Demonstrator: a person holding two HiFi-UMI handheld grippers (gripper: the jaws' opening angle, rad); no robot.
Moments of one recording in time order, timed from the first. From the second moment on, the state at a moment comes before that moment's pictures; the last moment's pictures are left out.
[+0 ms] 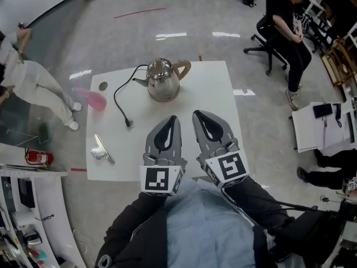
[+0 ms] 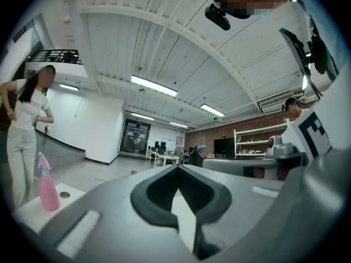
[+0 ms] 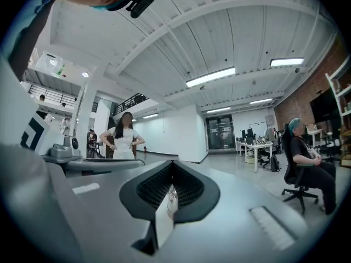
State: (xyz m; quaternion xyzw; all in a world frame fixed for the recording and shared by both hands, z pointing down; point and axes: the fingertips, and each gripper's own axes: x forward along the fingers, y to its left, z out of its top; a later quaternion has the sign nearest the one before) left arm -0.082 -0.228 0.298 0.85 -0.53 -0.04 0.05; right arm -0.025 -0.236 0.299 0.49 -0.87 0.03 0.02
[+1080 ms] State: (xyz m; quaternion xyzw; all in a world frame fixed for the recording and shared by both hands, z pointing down) left arm -0.106 -0.345 0.391 0.81 -0.57 0.03 0.12; right arm -0.028 -0.365 0.405 0.48 -0.87 0.12 0.05
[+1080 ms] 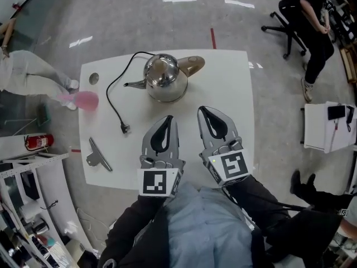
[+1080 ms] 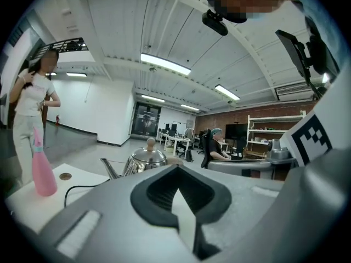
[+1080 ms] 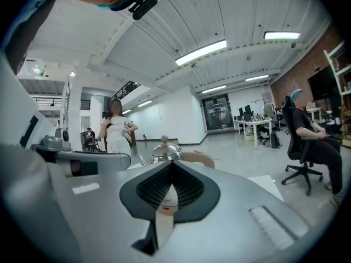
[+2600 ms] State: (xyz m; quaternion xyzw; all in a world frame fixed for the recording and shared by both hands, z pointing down) left arm -0.170 -0.407 0.478 0.74 -0.65 0.05 0.14; right arm -0.012 -0.491 0.521 0.52 -0.83 0.16 0.10
